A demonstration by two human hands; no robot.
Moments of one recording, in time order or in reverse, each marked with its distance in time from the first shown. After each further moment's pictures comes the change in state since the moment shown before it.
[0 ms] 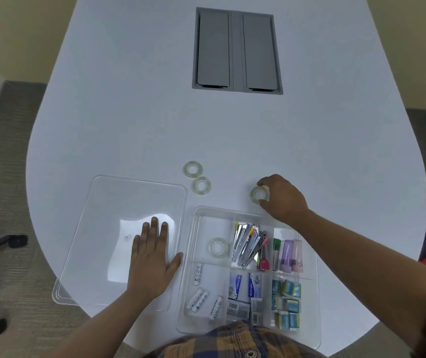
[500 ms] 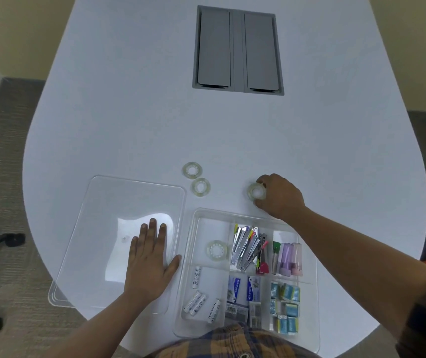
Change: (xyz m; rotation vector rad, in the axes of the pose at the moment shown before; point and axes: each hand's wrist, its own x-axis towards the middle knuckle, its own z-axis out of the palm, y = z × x) left_hand 0.000 0.001 -0.003 -0.018 -0.014 -0.004; right_hand 0.018 0.000 0.004 -0.048 -0.021 0.041
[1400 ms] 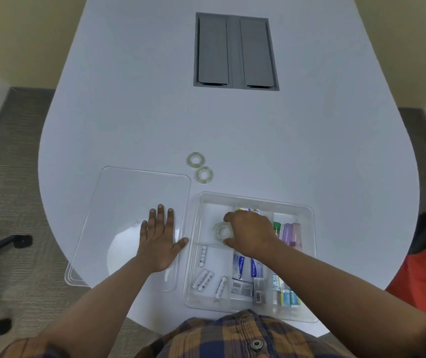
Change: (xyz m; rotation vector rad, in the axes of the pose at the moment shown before) left_hand 0.009 -0.004 -0.009 0.001 -0.242 0.022; right_hand -0.117 -0.080 0.045 -0.182 -0.156 -0.236
